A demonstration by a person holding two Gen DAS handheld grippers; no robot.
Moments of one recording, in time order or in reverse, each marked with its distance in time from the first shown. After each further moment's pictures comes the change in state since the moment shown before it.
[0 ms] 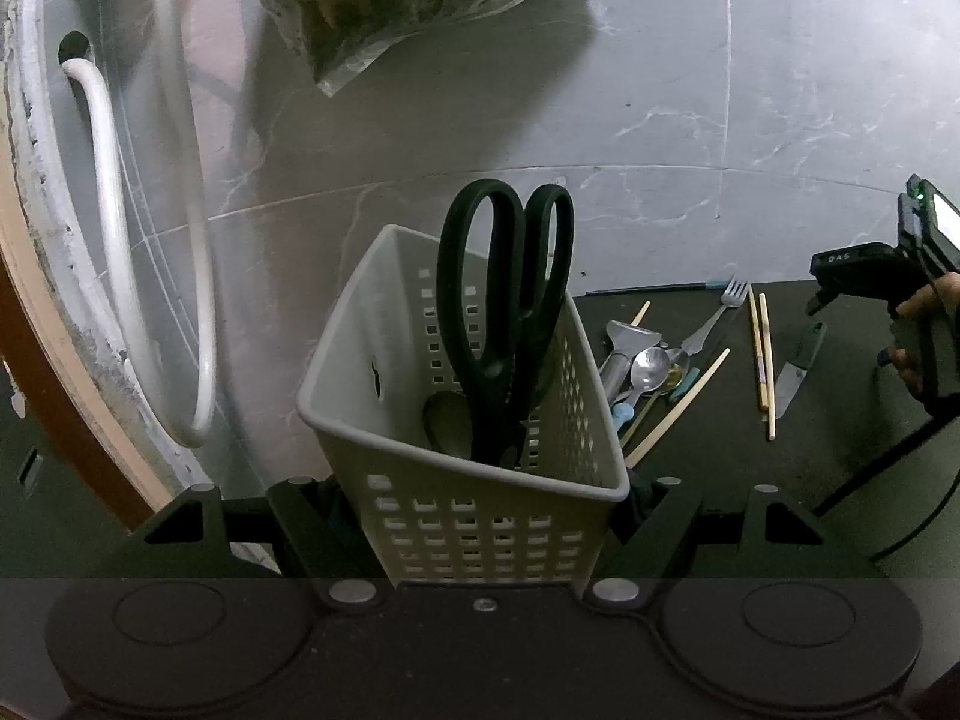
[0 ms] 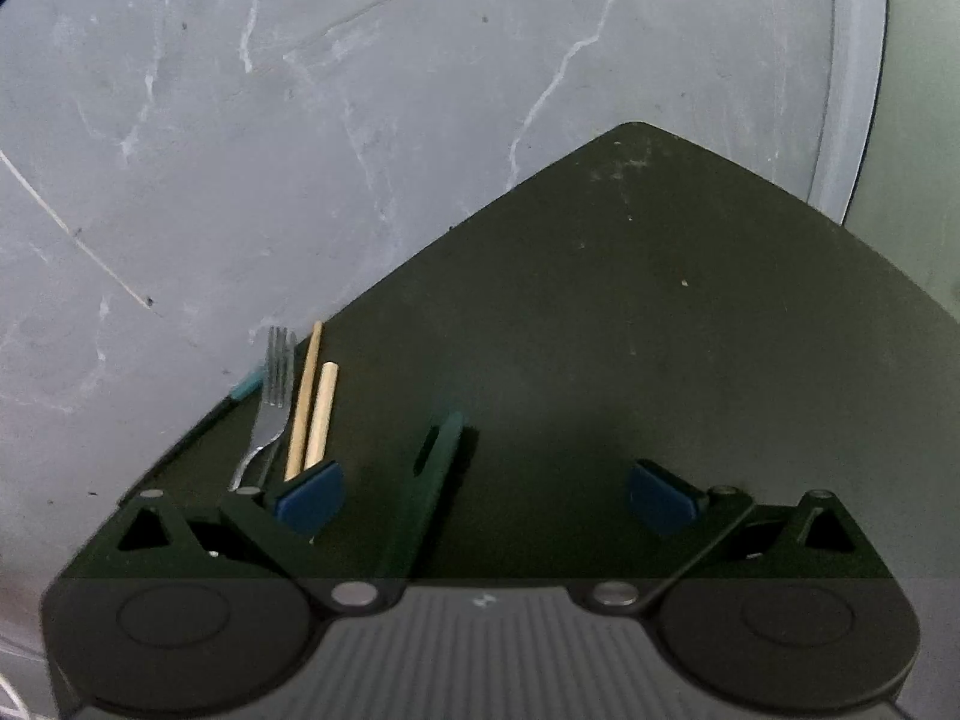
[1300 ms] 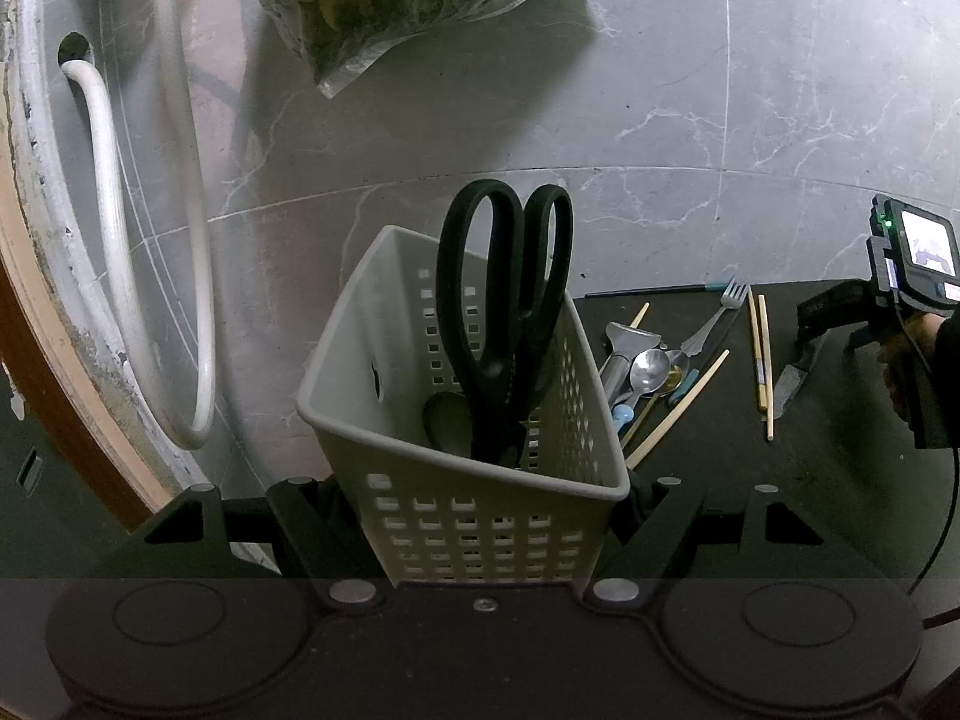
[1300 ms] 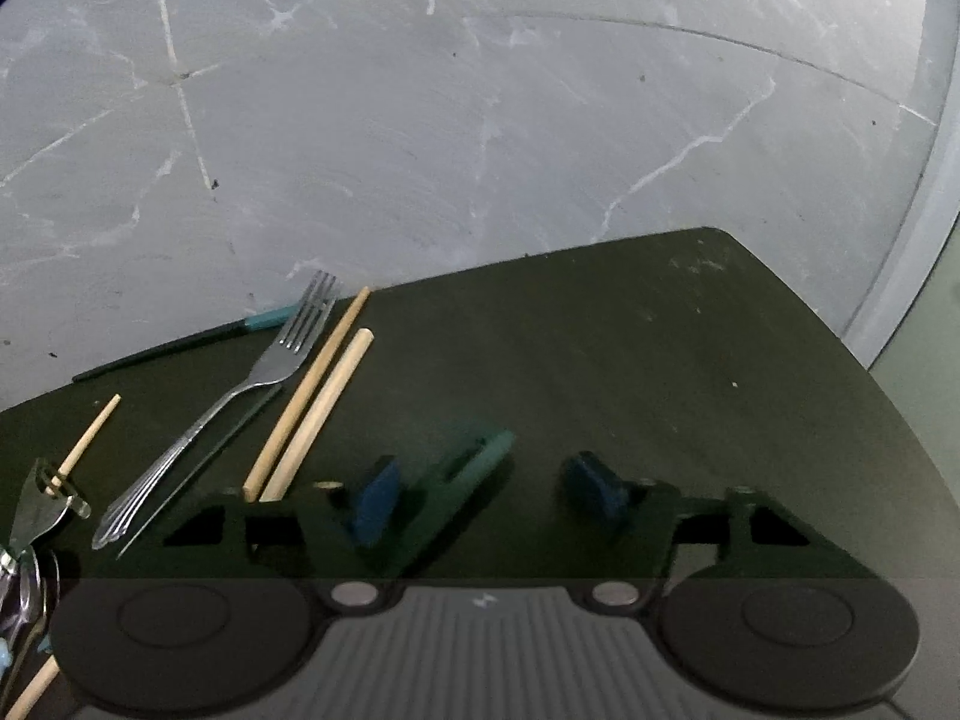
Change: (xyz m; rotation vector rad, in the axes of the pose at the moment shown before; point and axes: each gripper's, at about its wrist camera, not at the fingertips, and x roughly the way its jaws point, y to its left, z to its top) left arm 0.000 -0.001 -0.001 -0.003 -0.003 0.004; right arm 0.012 0.036 -0.027 -0.366 -0.138 -0.056
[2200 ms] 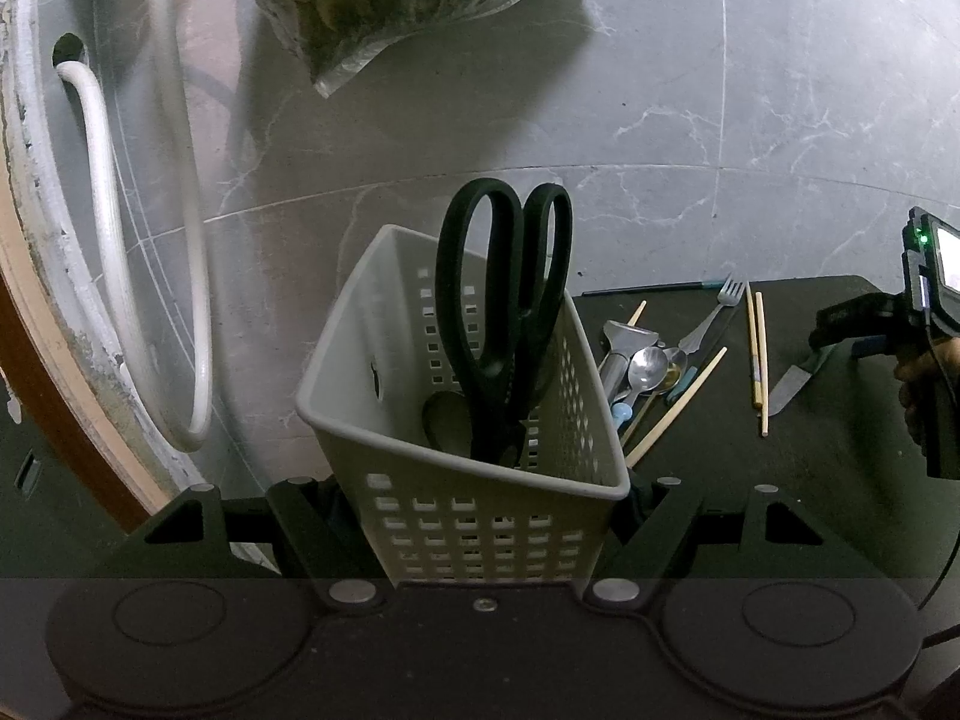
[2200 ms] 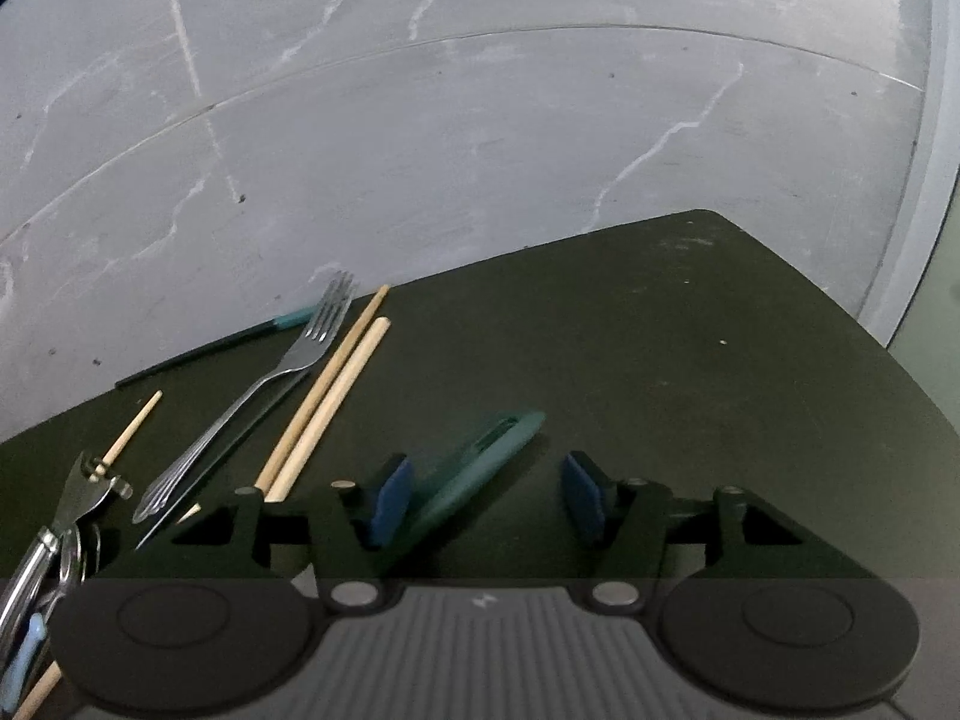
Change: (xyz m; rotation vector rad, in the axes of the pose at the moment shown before) left arm 0.000 -0.001 0.000 0.005 0.003 -0.002; right arm -0.022 -0.001 -0.016 0.054 -0.041 0.075
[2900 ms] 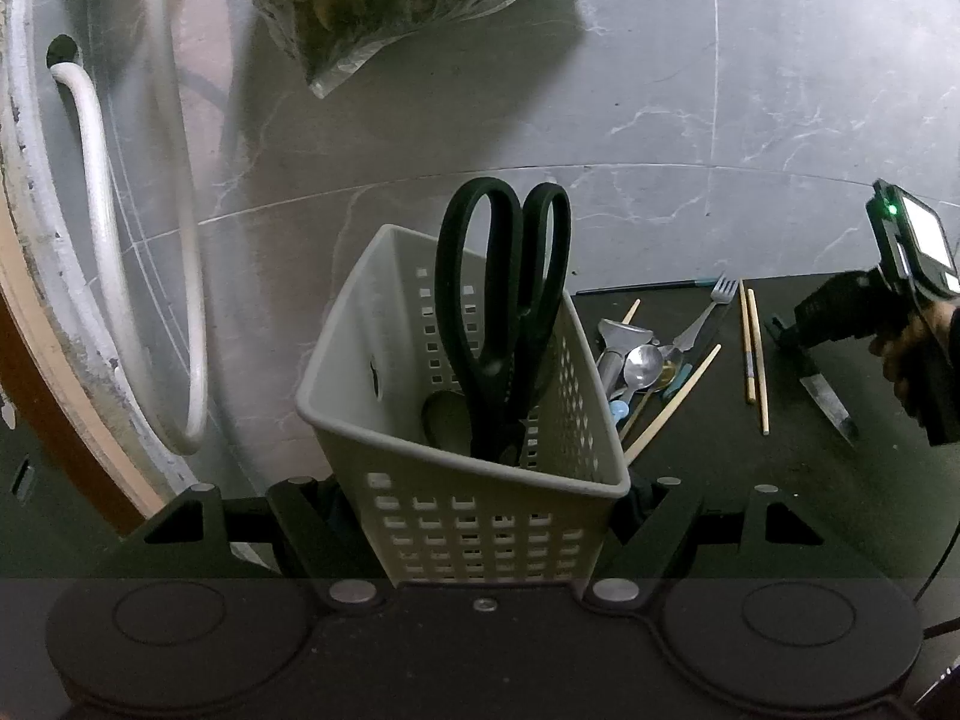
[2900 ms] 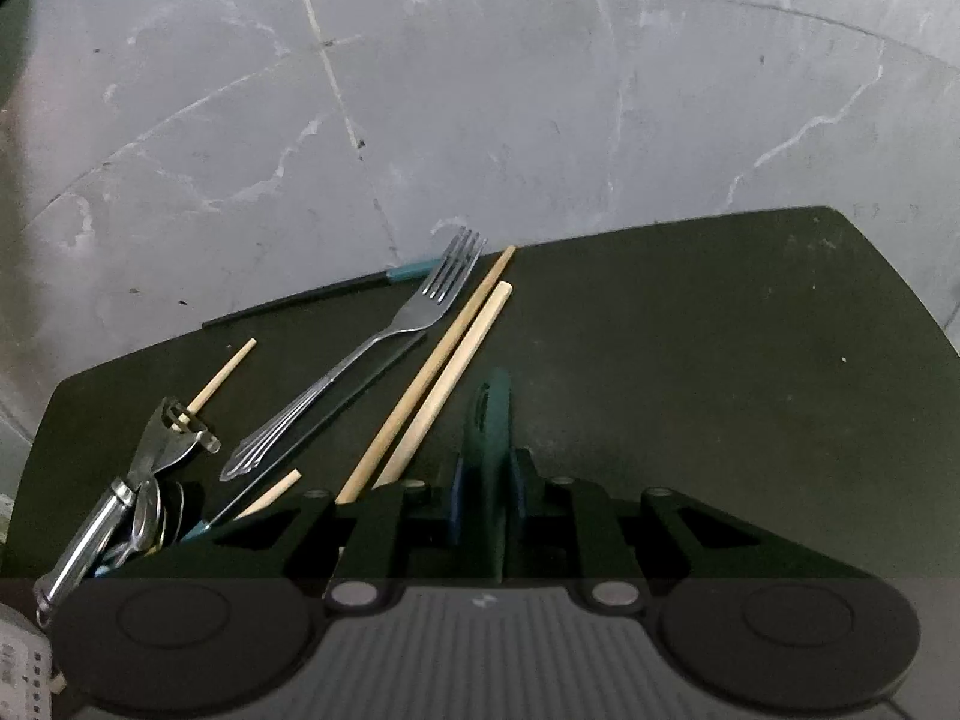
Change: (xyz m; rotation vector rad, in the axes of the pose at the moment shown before) left arm 0.000 0.005 0.000 0.012 -0.003 -0.022; right arm 0.008 0.030 0.019 -0.103 0.150 0.148
